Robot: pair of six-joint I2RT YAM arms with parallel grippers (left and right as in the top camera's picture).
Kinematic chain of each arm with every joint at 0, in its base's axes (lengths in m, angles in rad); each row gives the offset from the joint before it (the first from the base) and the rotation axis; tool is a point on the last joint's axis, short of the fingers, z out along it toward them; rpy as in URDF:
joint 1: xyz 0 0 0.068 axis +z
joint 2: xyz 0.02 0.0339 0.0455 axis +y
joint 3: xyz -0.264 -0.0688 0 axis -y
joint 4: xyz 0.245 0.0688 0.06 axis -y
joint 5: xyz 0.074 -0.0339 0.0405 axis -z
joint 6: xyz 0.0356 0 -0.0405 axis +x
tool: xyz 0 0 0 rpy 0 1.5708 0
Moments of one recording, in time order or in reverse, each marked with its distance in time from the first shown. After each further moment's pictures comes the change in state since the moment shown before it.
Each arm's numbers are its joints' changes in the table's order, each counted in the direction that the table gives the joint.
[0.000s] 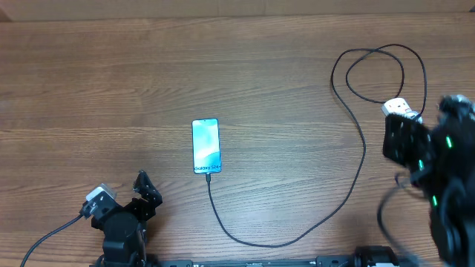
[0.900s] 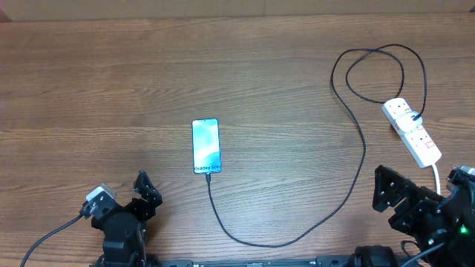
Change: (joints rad) left arm 0.000 0.000 0.000 0.000 0.000 0.000; right arm 0.003 -0.251 0.000 -0.294 -0.016 0.006
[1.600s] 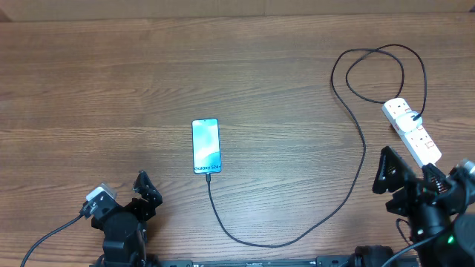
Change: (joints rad) left arm 0.000 0.000 -0.001 0.000 0.000 0.000; right arm -0.002 -0.210 -0.336 0.479 0.066 -0.064
